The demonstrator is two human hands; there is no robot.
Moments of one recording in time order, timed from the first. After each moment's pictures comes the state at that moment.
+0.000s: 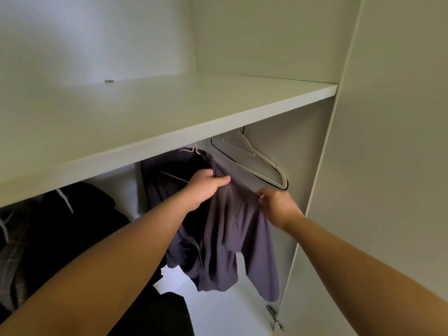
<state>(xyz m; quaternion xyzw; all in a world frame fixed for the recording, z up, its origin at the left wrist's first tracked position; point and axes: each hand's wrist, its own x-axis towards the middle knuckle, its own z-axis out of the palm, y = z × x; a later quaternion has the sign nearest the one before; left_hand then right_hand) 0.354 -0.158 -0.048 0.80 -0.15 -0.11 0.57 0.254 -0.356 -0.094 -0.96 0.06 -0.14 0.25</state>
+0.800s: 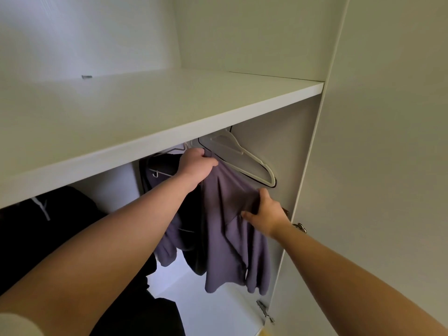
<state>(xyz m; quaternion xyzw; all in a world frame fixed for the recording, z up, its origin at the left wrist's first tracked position) 0.373 -0.181 -0.012 0.84 -0.14 0.01 0.52 0.231 -0.338 -0.093 -0.92 0.18 -0.07 0.35</state>
